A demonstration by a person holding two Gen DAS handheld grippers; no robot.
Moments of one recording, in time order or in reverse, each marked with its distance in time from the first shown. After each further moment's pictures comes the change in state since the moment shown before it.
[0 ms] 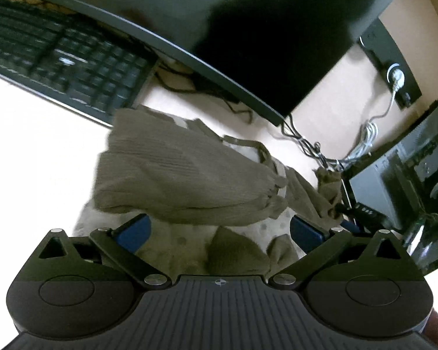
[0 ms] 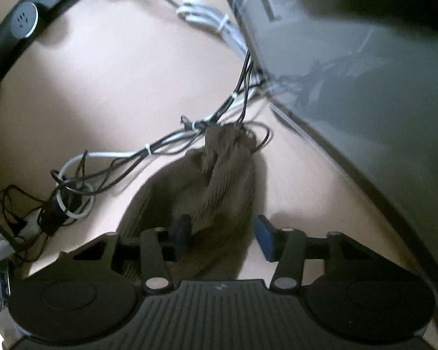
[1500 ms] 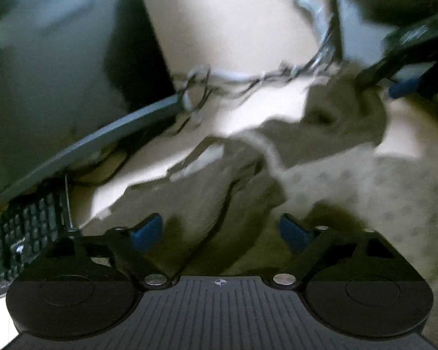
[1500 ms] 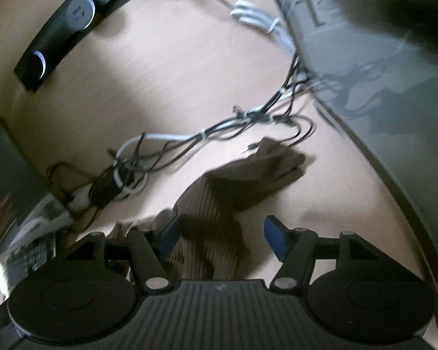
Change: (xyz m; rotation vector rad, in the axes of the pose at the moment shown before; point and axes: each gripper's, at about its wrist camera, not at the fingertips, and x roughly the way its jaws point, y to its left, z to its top) left arm 0.117 -0.106 -0.044 0.905 -0.038 0.299; right arm -0.046 0.010 -0.001 -0.076 0.078 0.158
